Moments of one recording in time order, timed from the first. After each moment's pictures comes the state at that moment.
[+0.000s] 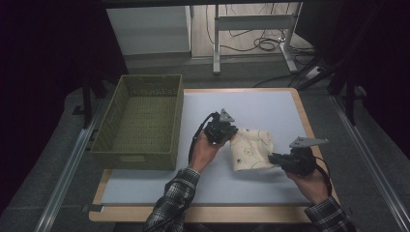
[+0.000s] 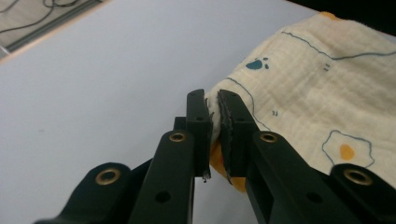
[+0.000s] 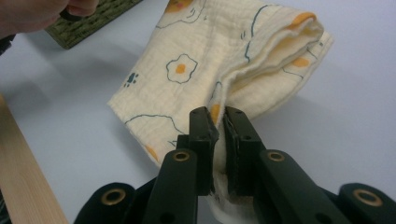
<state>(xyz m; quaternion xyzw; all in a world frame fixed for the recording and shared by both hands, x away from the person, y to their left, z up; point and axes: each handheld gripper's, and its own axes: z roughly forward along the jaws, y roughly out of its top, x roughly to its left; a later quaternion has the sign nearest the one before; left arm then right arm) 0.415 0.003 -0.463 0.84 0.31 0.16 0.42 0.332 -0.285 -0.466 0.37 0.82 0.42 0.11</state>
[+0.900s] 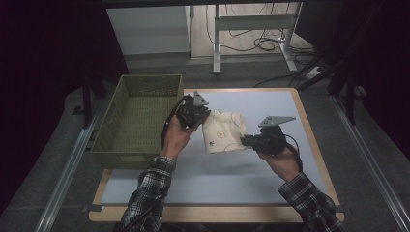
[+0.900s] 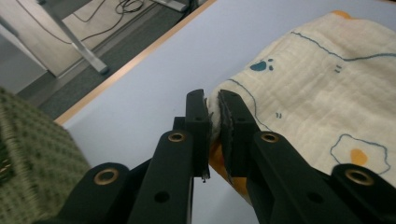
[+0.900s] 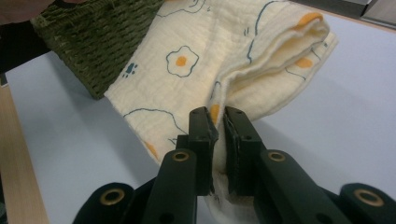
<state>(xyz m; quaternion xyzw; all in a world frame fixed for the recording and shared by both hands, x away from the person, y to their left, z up) 0.420 0.080 -0.408 0.83 0.33 0.25 0.36 0.371 -0.199 -0.430 0.31 0.84 0.44 0.10</state>
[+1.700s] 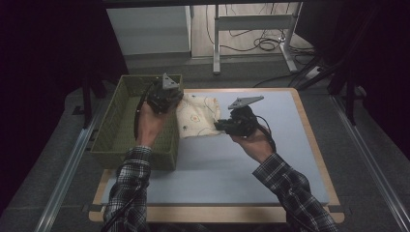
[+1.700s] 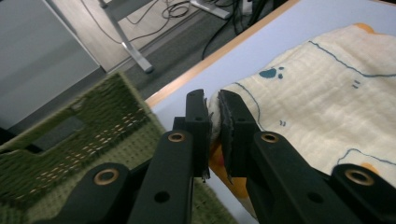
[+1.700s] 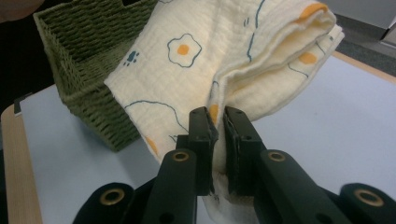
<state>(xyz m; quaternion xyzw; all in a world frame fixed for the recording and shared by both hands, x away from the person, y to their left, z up) 0.425 0.154 -0.366 0.80 0.38 0.30 0.36 0.398 -0.118 -0.394 0.28 0.85 0.44 0.10</state>
